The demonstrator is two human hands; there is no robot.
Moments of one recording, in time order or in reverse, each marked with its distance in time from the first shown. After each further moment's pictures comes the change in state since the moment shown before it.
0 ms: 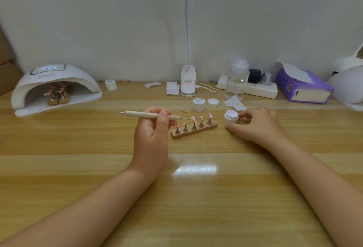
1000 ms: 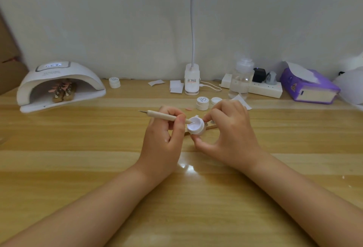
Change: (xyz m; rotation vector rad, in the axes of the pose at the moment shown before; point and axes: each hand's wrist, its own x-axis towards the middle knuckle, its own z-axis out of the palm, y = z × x) left_hand -0.006 0.005 -0.001 0.298 -0.123 0.220; right_hand -0.058 -0.064 0.017 0.169 0.480 -0.754
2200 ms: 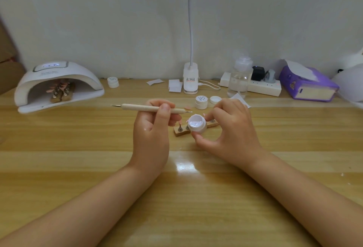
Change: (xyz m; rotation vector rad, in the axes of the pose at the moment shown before) left_hand 0.008 0.012 -0.002 -0.453 0.140 -0.221; right_hand -0.001 0.004 -0.001 0.019 -0.004 0.046
